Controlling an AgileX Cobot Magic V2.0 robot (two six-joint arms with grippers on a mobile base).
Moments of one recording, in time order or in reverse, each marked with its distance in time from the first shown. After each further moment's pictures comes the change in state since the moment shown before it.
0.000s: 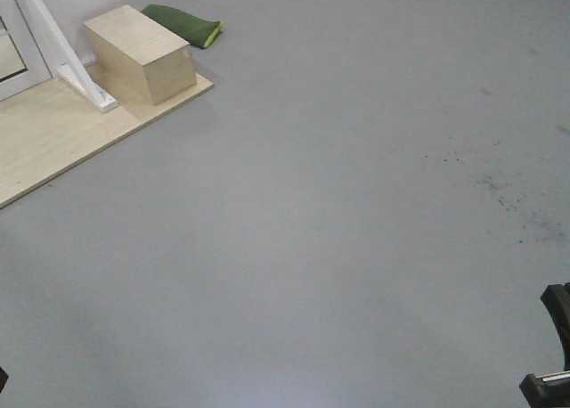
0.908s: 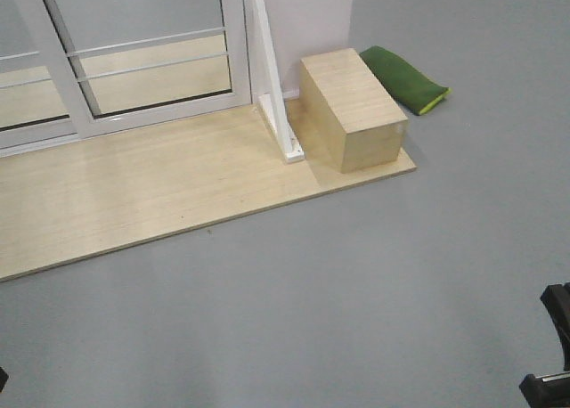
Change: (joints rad) left arm 0.000 0.000 0.000 0.000 0.000 0.000; right arm 0.000 0.000 0.000 0.000 0.000 0.000
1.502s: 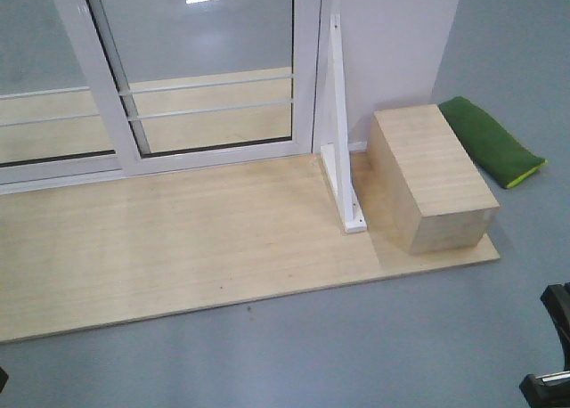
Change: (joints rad) left arm 0.000 0.000 0.000 0.000 0.000 0.000; right arm 0.000 0.000 0.000 0.000 0.000 0.000
